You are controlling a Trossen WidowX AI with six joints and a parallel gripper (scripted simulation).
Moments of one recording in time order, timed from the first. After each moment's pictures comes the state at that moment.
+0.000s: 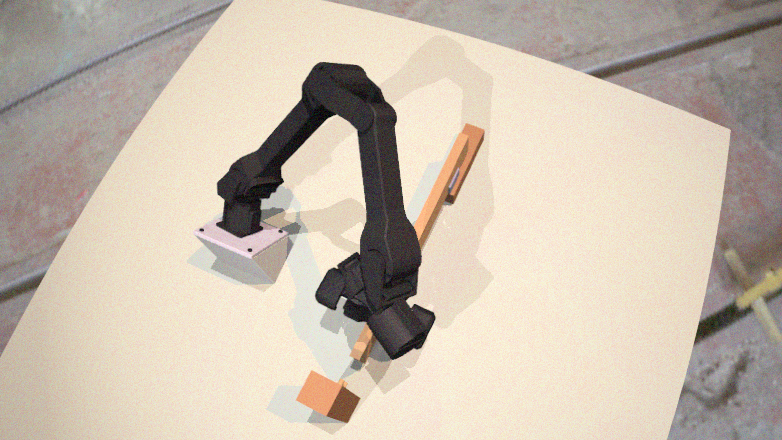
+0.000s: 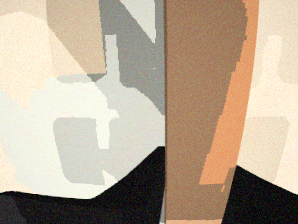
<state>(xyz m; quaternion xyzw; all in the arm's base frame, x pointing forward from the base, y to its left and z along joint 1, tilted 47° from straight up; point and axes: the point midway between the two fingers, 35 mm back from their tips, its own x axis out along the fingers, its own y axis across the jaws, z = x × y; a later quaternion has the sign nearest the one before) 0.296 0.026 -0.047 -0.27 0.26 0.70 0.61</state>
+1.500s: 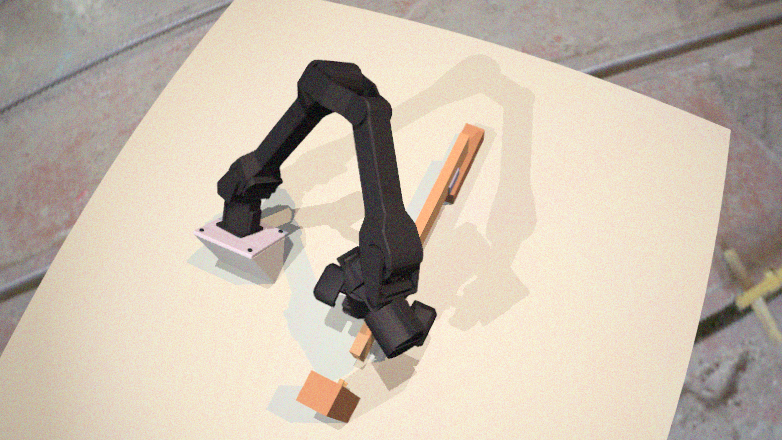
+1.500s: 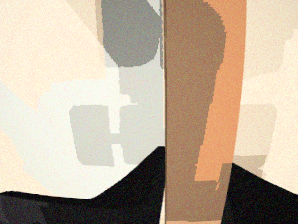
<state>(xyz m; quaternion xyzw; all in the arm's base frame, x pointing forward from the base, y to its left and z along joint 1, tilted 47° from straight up) 0.300 0.011 -0.032 -0.27 0.26 0.70 0.61</state>
